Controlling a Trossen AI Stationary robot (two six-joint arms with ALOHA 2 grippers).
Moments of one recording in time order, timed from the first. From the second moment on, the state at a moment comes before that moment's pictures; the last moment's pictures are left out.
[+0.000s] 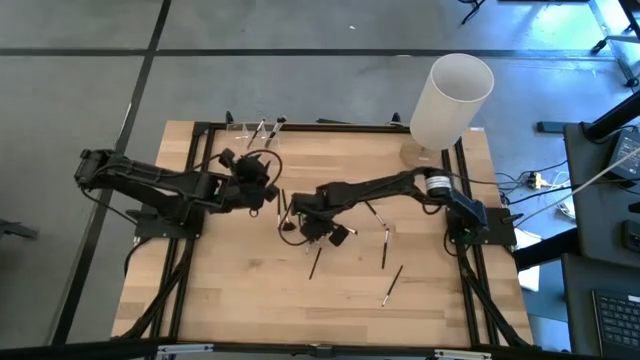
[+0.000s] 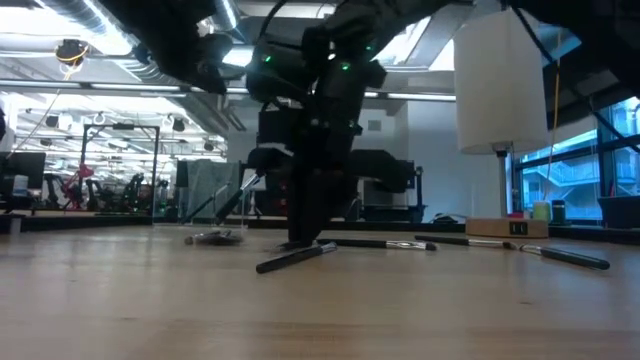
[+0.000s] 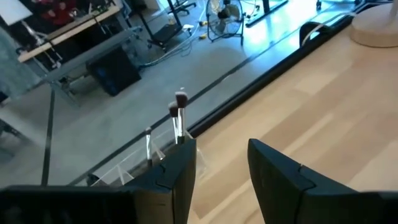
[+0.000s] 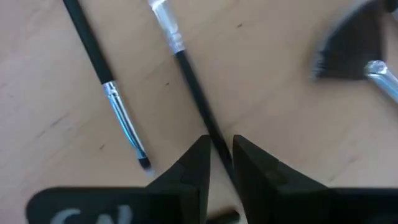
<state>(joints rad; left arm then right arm) -0.11 1.14 0.82 -0.53 -1.09 -0.49 0.01 2.23 1.74 -0.77 -0.08 -0.90</state>
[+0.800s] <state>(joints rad) -0.07 1.14 0.82 -0.53 -1.00 -0.49 0.02 2.34 1.82 -0.85 -0.02 -0.76</state>
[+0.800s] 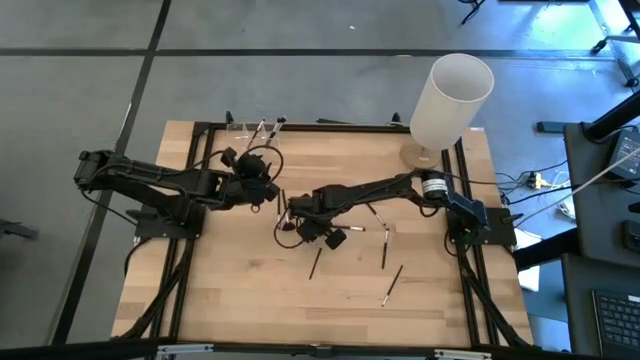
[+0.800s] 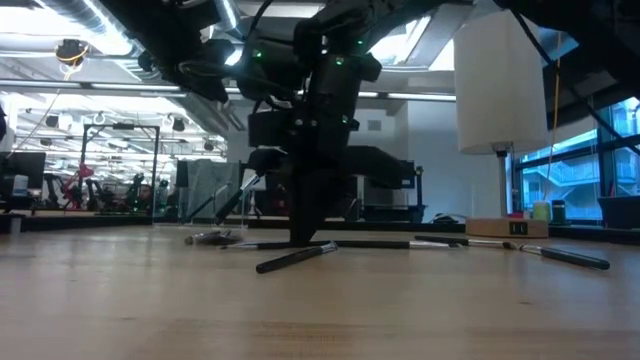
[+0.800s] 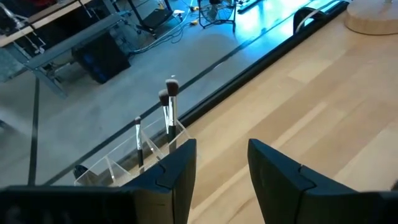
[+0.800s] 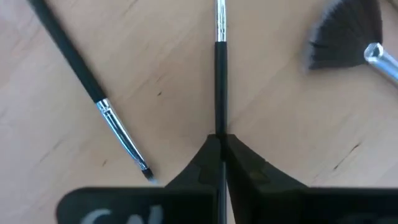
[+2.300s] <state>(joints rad) -0.01 1.13 0.68 -0.17 -0.84 -0.47 -0.09 1.63 1.03 -0.10 -0.07 -0.21</state>
